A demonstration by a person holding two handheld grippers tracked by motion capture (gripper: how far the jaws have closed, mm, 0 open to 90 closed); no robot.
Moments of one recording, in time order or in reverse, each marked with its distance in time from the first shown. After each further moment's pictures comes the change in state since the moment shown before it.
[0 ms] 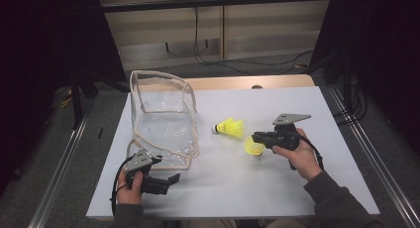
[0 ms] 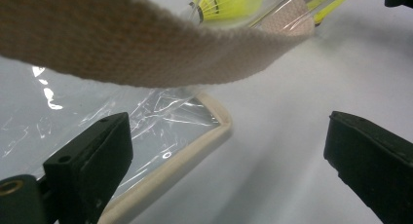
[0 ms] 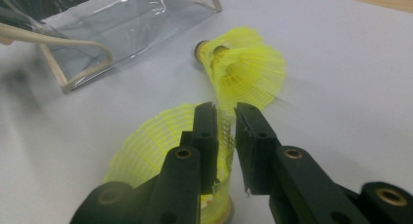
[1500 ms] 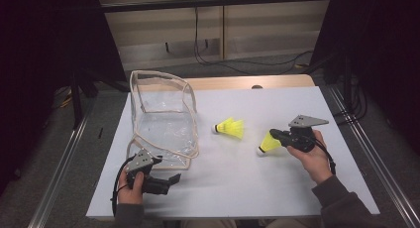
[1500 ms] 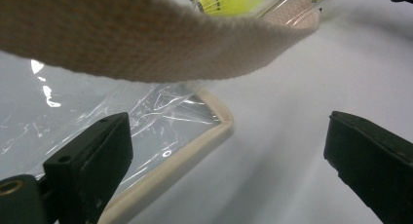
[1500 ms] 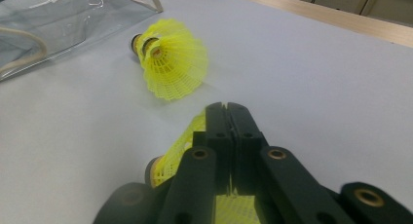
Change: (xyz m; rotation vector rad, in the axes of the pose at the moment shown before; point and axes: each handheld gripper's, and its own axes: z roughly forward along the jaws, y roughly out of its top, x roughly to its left) left arm 0.000 -0.001 0.002 0.003 0.005 0.001; right arm -0.021 -0.019 -0.027 -0.047 -0.175 -0.029
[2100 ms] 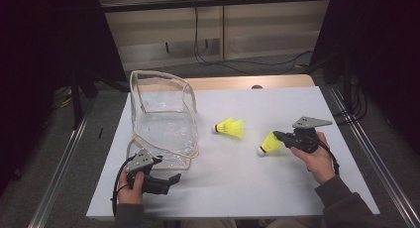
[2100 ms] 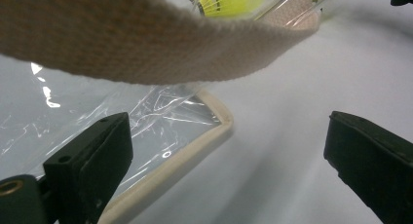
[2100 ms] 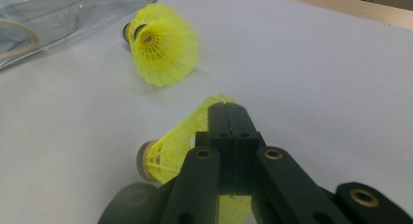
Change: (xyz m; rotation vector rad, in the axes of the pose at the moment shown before) left arm 0.000 0.001 0.000 0.002 0.000 0.000; right arm -0.009 -0.010 -0.003 0.021 0.002 0.025
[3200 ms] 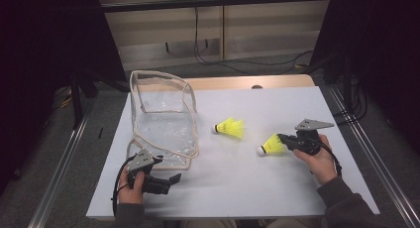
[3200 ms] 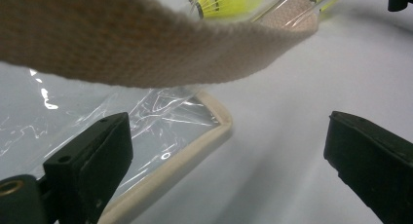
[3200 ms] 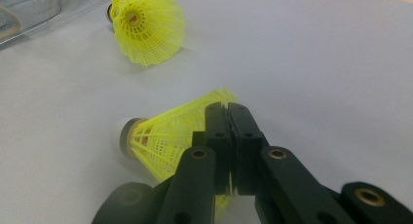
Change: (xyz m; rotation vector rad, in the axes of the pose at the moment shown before) left arm 0.000 0.001 0.001 0.000 -0.003 0.001; right arm -0.008 -0.013 0.001 0.034 -0.011 0.025
